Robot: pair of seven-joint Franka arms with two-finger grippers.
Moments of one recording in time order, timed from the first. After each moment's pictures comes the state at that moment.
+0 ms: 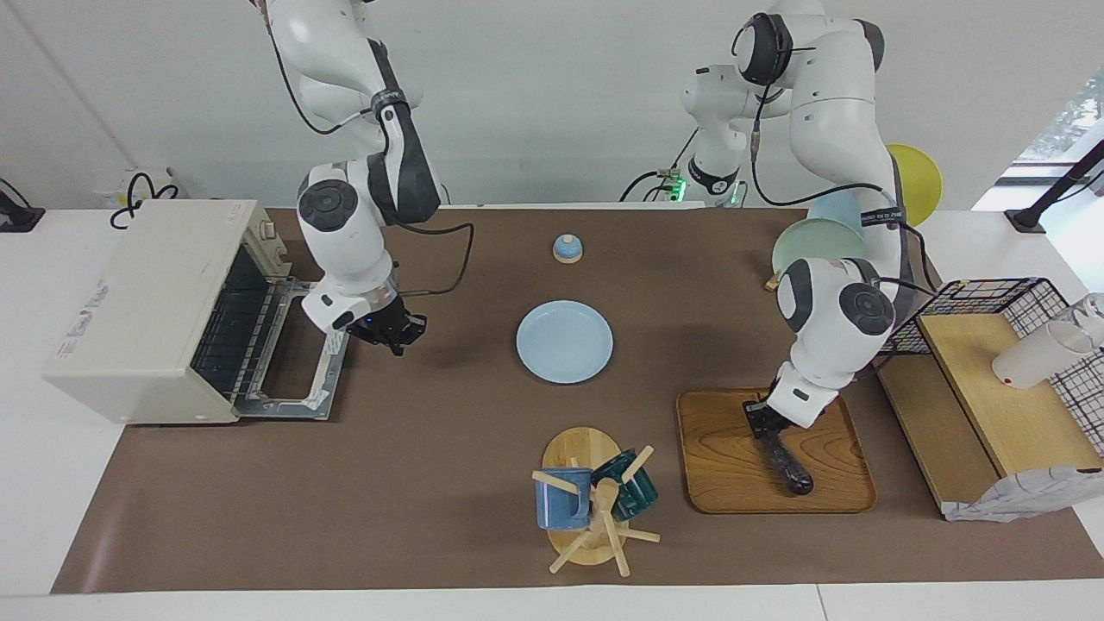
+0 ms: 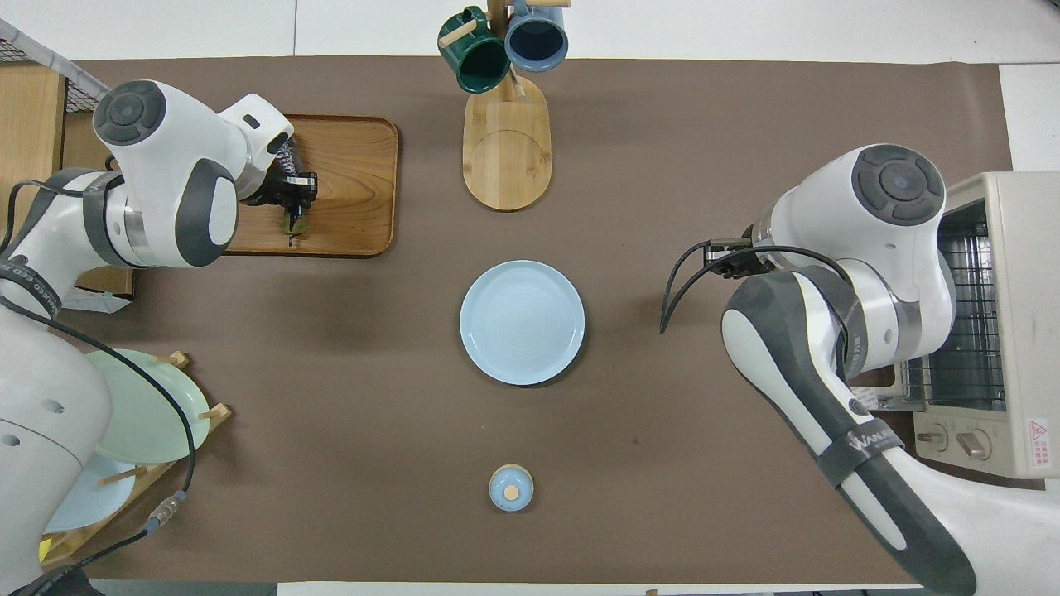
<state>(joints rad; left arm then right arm) -0.11 0.55 -0.06 -1.62 -0.02 2.23 -0.12 0.15 0.18 0.07 -1.95 0.01 2.11 0.26</state>
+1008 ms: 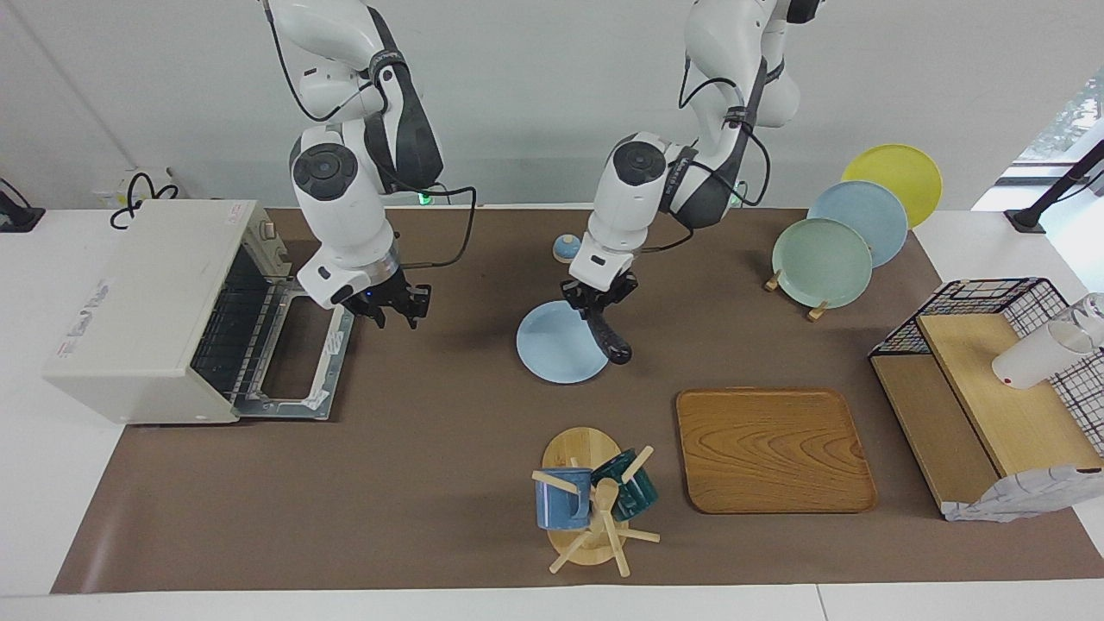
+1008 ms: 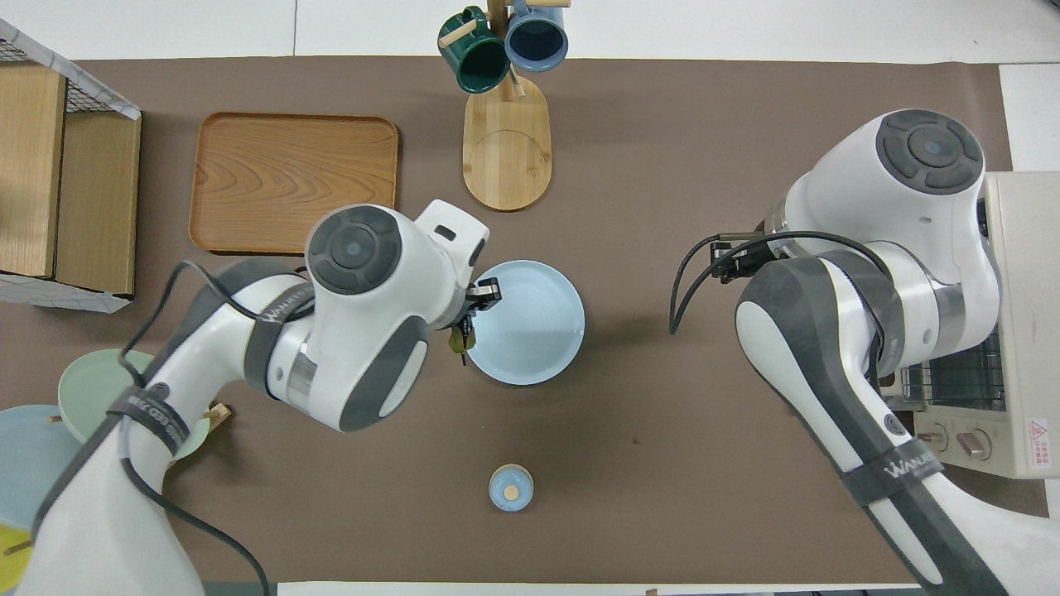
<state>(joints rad) -0.63 0.23 -0.08 -1.95 -0.10 2.26 -0.81 0.15 0.14 0.07 -1.86 0.01 1.92 0.26</state>
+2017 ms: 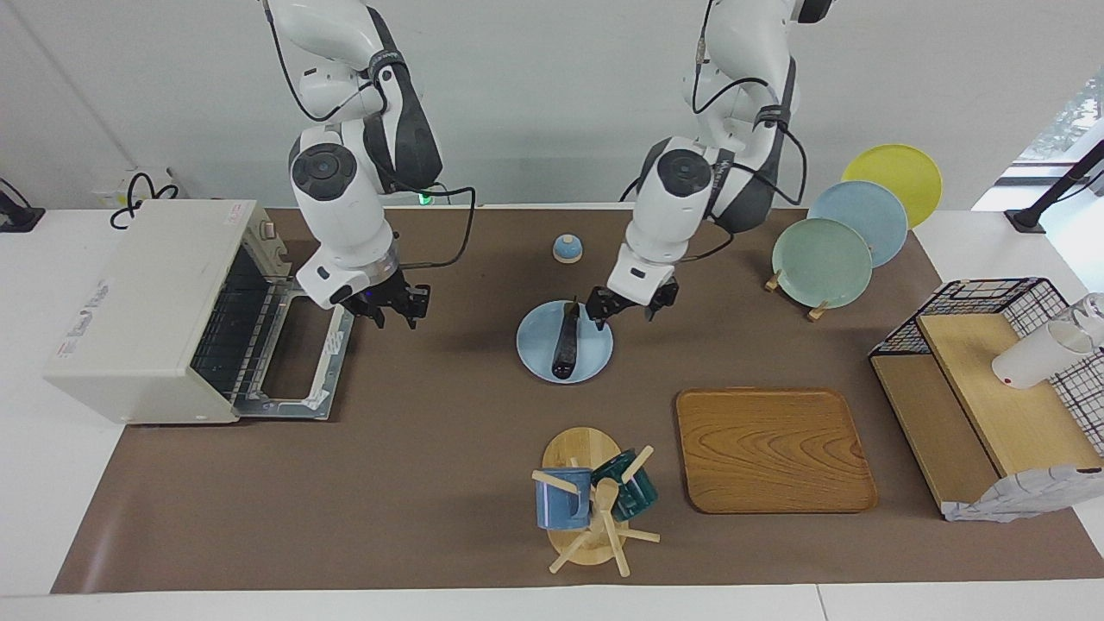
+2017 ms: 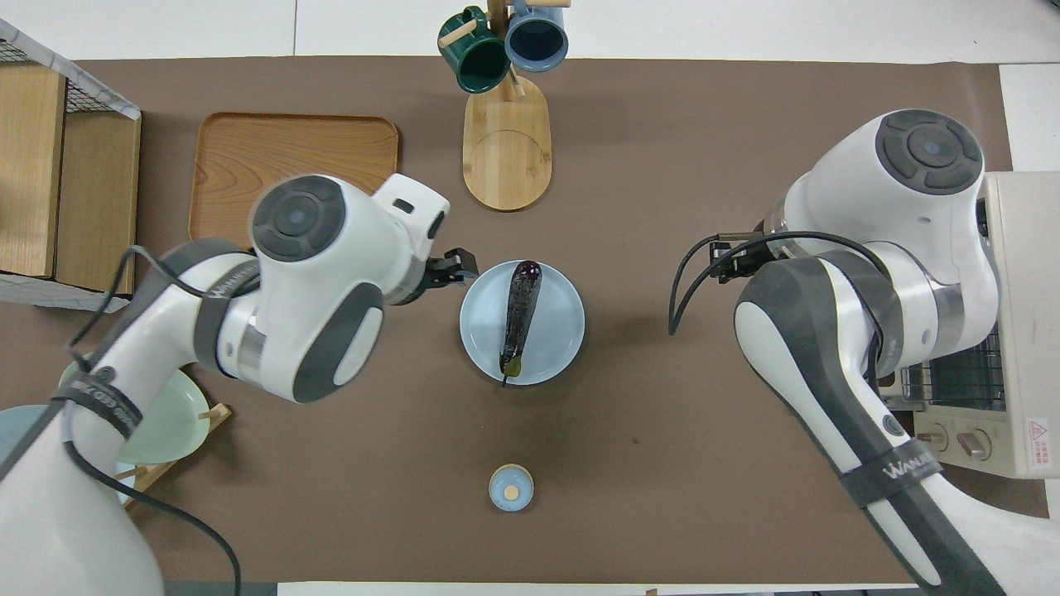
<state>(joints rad) -0.44 0.19 -0.05 -1.87 -0.10 2.10 -0.62 0.16 0.14 0.07 -1.86 0.01 1.93 0.26</state>
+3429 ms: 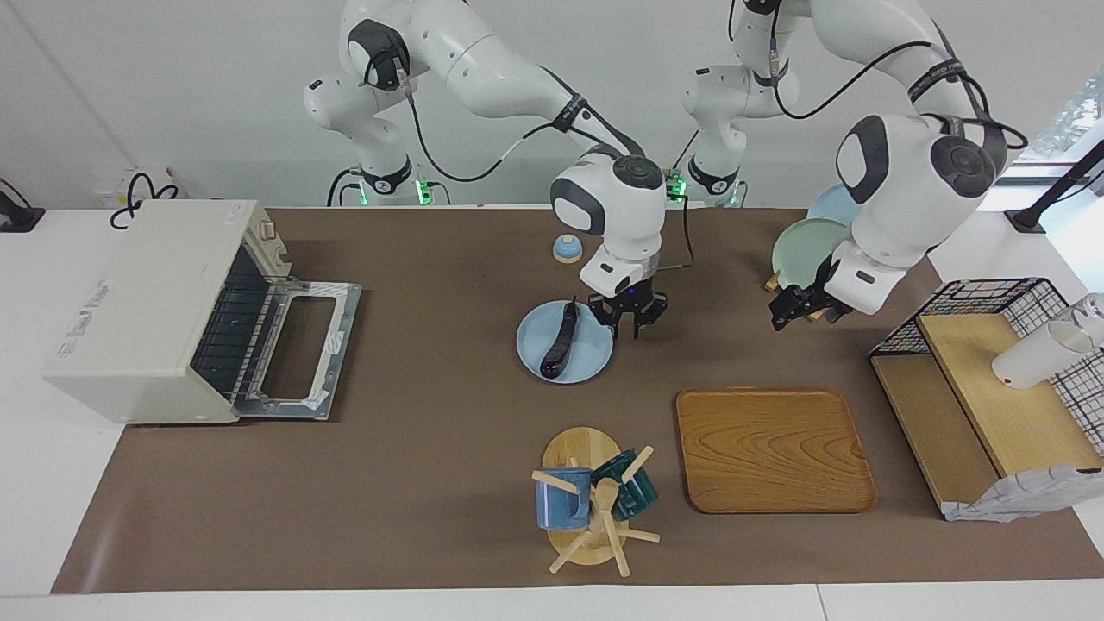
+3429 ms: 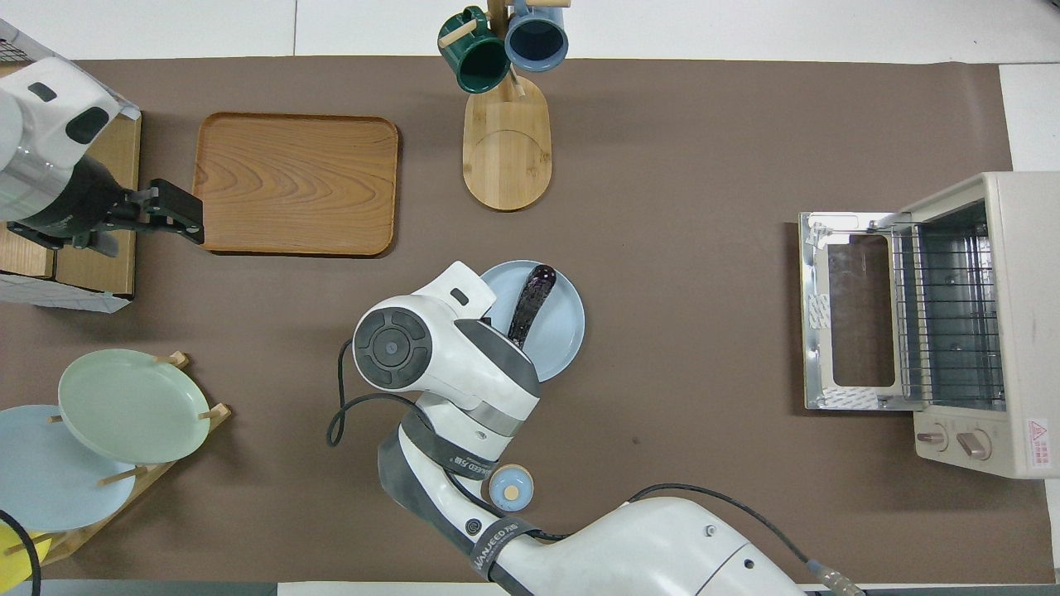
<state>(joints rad) -0.08 0.13 -0.04 -1.54 -0.01 1.56 -0.17 0.73 0.61 0.09 -1.52 -0.19 2.21 0.92</state>
